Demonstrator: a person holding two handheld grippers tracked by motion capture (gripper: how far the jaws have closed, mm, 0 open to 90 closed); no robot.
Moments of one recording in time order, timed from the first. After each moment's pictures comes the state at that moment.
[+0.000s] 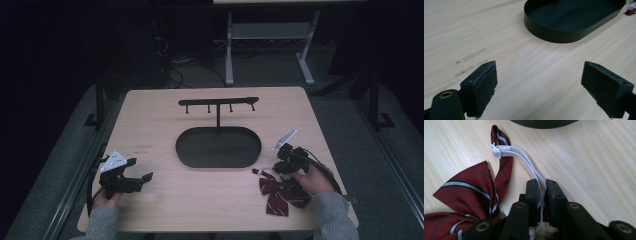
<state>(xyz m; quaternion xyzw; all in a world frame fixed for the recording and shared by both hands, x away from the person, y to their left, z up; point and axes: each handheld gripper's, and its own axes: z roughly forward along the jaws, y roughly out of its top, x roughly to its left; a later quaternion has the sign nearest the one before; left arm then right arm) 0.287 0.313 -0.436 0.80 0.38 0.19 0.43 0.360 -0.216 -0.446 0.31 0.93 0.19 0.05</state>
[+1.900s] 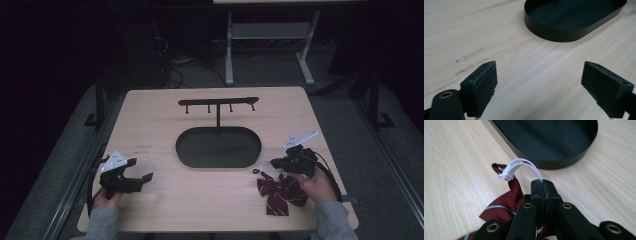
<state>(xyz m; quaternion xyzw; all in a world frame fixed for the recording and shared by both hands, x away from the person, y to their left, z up) 0.287 0.314 -0.437 0.80 0.39 0.19 0.42 0.327 -0.224 -0.412 0.32 0.88 0.34 0.07</state>
